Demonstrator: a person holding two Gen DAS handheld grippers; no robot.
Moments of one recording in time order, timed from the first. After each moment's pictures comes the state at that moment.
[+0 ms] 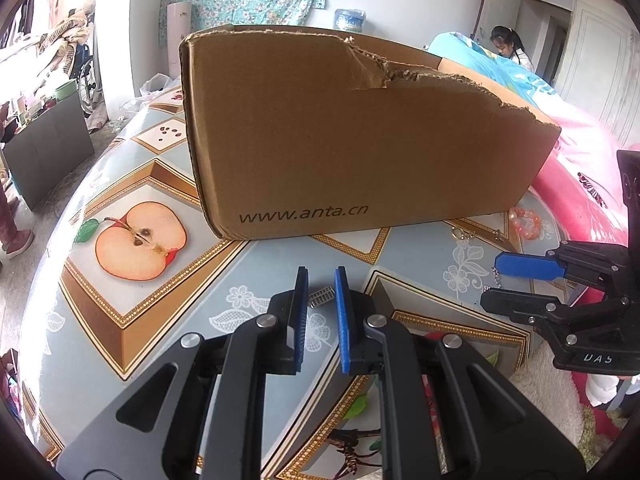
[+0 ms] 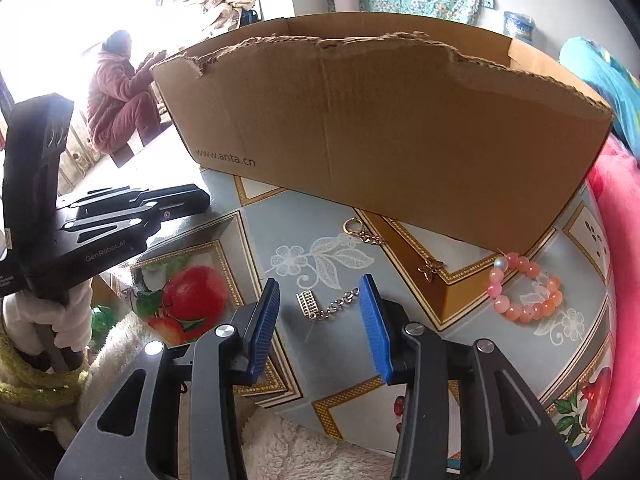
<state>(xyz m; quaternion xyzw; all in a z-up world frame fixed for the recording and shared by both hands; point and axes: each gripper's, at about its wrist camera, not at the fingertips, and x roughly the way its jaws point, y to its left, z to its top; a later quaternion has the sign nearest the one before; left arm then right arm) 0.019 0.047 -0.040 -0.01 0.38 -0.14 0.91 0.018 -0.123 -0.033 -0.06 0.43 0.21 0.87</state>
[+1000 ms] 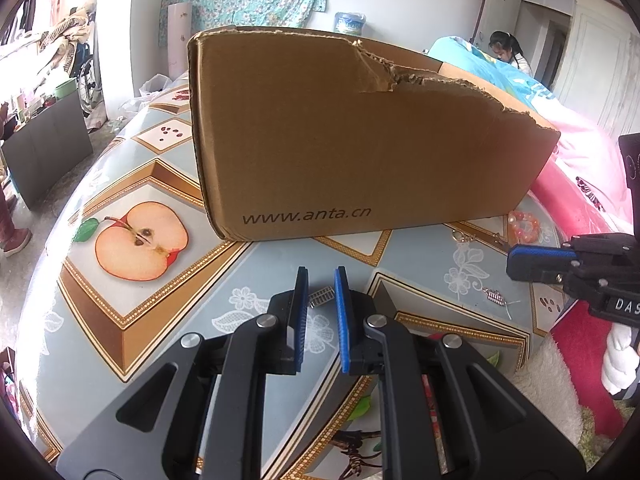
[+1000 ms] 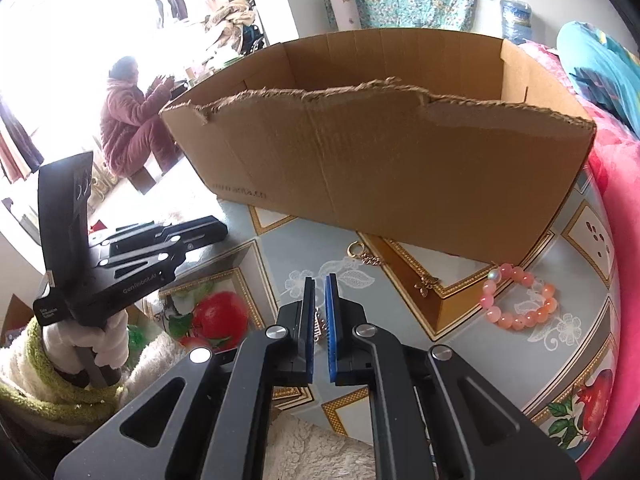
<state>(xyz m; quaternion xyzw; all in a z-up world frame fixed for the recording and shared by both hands) 0.018 0.055 -0.041 -0.02 0.38 -0.15 0.91 0.026 -0.140 -0.014 -0.01 0.45 0.23 0.86</state>
